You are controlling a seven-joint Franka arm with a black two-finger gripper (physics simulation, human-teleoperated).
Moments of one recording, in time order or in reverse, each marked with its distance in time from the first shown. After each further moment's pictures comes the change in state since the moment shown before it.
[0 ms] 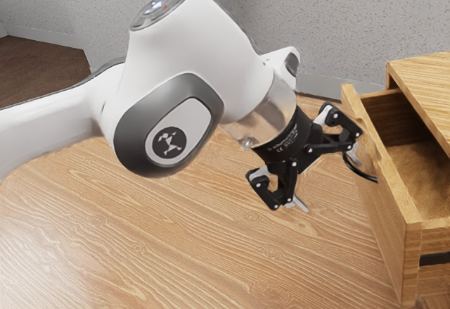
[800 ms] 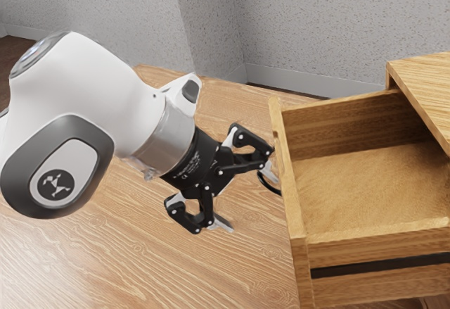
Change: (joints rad) arm 0.041 -0.339 0.026 -0.370 -0.003 0.086 -0.003
